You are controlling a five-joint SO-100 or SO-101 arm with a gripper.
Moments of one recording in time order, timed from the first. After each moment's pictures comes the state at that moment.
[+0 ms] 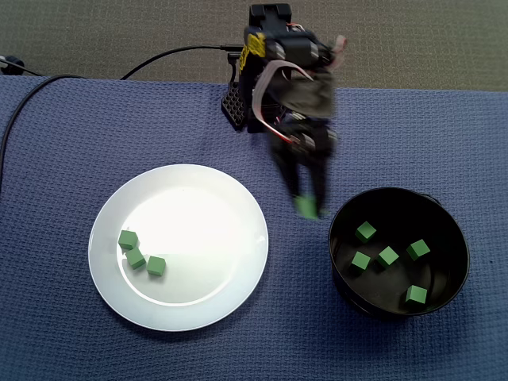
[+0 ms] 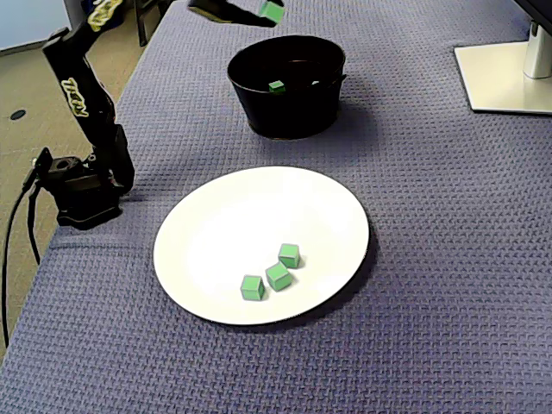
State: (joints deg) arm -11.9 95.5 59.2 71.7 -21.2
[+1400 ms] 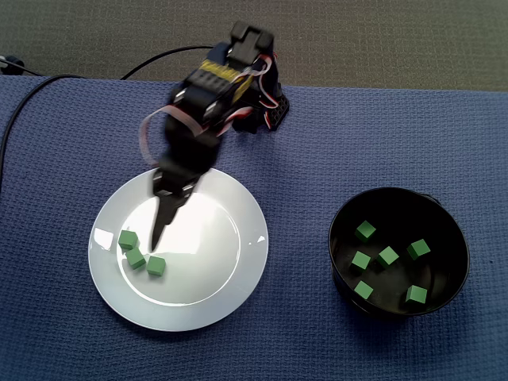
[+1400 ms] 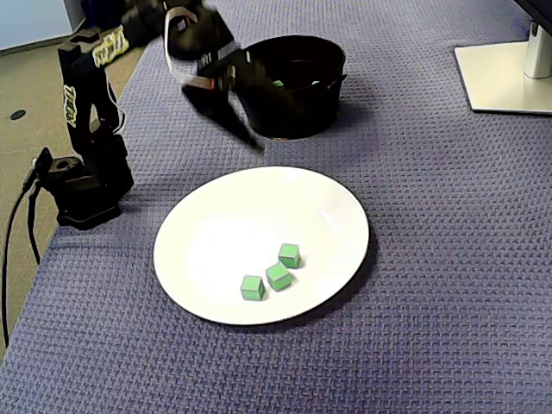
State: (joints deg) arm 26.4 74.4 52.1 82.2 1.3
